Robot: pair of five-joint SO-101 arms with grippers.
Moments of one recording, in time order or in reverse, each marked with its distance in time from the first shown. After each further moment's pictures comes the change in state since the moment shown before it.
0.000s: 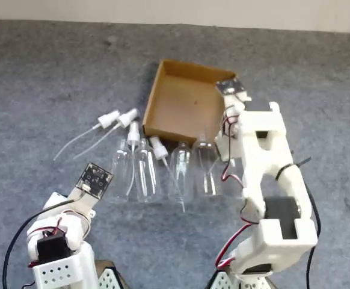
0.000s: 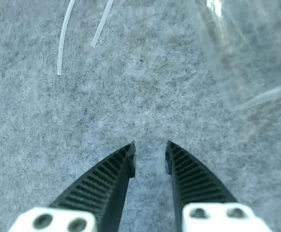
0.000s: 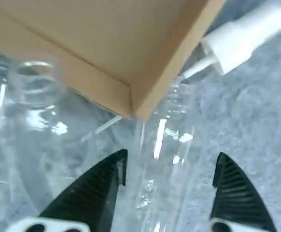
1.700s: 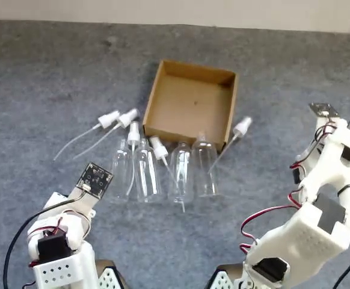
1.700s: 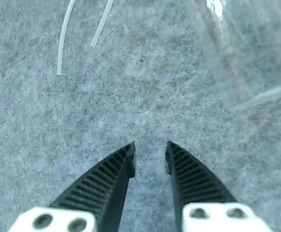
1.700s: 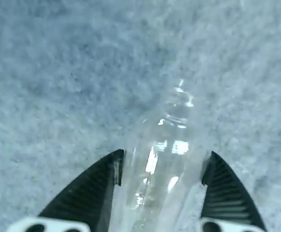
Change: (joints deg) left arm 0.0 0.0 0.0 0.0 0.0; right arm 35.9 6.7 -5.6 1.3 20.7
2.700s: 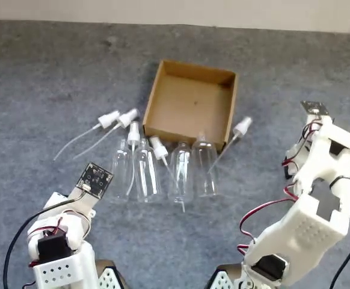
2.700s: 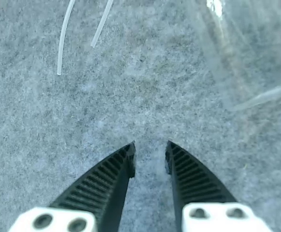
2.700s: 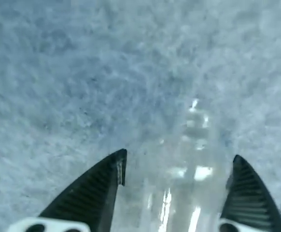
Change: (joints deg) left arm 0.0 0.0 0.0 0.0 0.0; right arm -3.7 5.7 -0.6 -4.2 -7.5
